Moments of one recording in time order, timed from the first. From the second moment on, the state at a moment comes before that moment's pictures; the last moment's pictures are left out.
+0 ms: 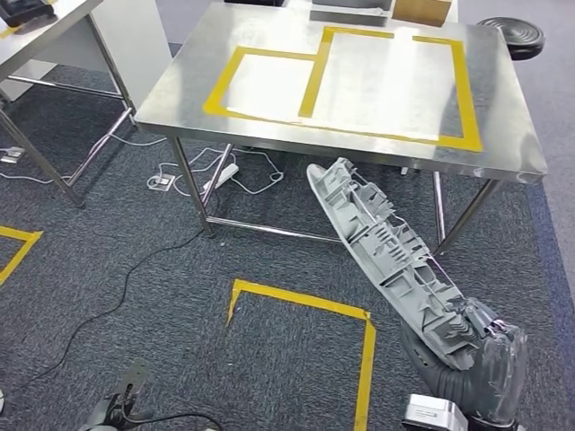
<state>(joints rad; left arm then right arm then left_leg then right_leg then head) -0.07 -0.13 0.86 -0.20 -1.08 0.15 -0.41 0.29 -0.07 0.31 -1.91 0.86 -0.67 -0.20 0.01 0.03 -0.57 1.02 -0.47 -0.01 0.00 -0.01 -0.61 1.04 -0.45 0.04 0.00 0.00</state>
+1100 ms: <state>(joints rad) -0.06 -0.12 0.86 -0.20 -1.09 0.12 -0.43 0.25 -0.08 0.39 -1.87 0.85 -0.67 -0.19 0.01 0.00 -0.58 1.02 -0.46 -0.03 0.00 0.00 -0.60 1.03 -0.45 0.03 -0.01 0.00</state>
